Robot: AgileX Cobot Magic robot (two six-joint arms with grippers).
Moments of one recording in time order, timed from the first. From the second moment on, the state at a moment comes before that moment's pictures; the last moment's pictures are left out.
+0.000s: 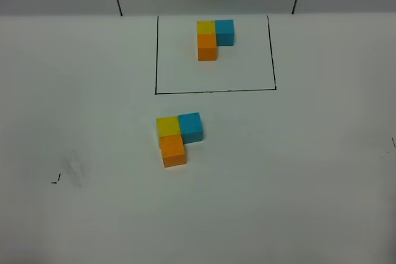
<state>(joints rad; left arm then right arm) -0.02 -0.01 -0.50 -0.11 1.07 0.09 0.04 0.81 -0.51 0.00 1.06 -0.11</state>
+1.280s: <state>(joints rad) -0.02 -0.01 -0.50 -0.11 1.07 0.09 -0.15 0.11 -0.51 -0.01 1.07 -0.09</state>
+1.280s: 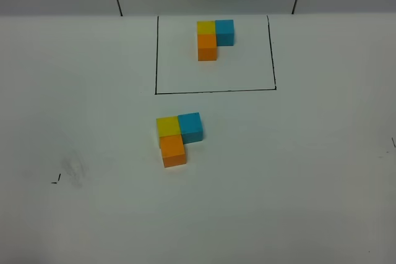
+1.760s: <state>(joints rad) -0.02 -0.01 -0.50 -0.11 1.07 0.09 -0.15 0.00 -0.50 -0.01 1.07 -0.09</state>
